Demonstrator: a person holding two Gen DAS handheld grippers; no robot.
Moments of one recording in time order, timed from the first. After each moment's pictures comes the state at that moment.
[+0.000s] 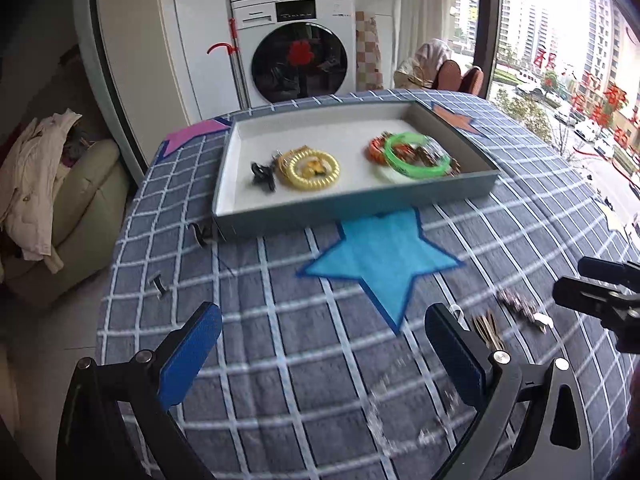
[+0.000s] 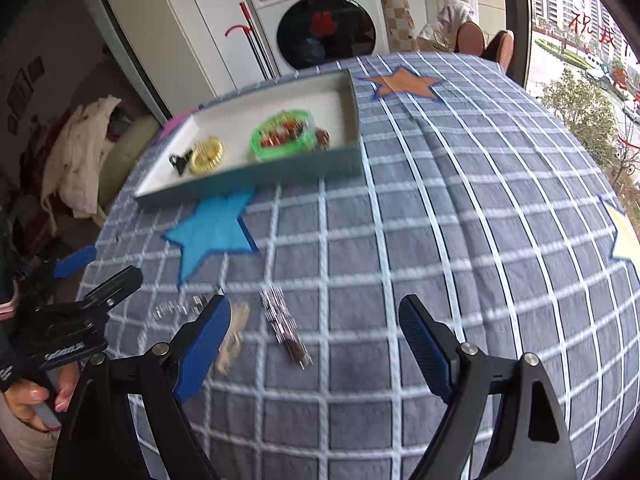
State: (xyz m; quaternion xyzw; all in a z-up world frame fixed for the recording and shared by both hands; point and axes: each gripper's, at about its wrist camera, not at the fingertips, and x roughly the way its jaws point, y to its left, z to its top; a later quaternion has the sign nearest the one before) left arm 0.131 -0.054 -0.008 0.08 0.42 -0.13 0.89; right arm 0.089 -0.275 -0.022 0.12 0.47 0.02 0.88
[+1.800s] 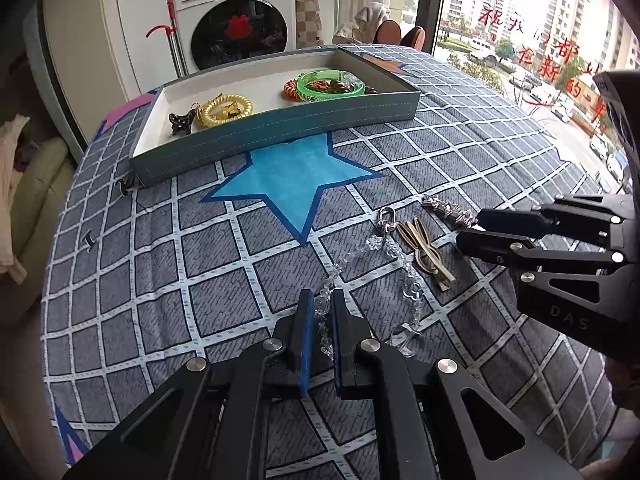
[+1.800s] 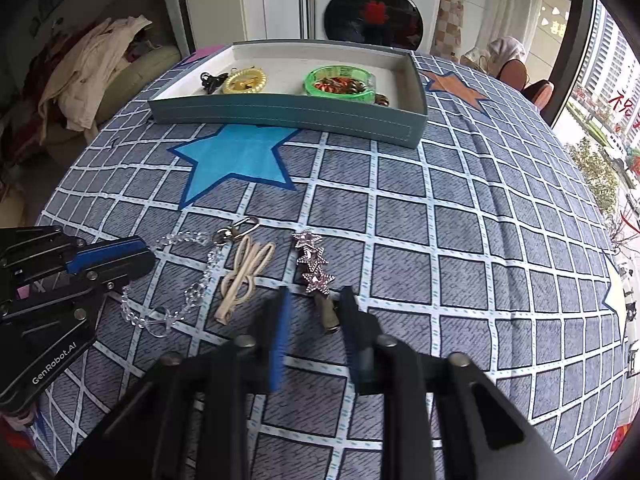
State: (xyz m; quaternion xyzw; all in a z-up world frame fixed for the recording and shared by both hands) left arm 0.088 -0.075 -0.041 0.09 0.46 -0.23 0.85; right arm 0.084 -0.218 -0.045 -0.03 0.49 0.05 0.87
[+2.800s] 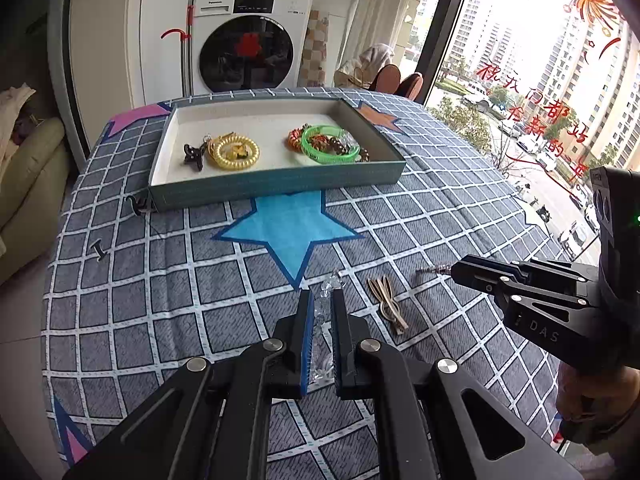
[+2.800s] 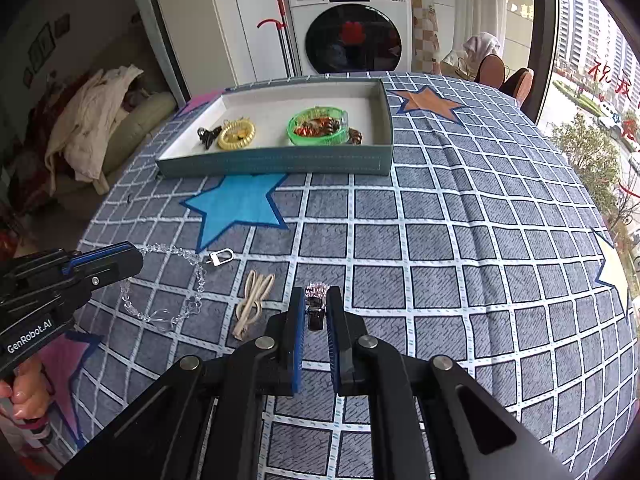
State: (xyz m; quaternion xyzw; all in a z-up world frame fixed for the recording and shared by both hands) left arm 0.090 -0.054 0.007 0.01 0.43 -0.25 0.87; right arm 0.069 -0.243 -0.008 0.04 0.45 0.04 0.89
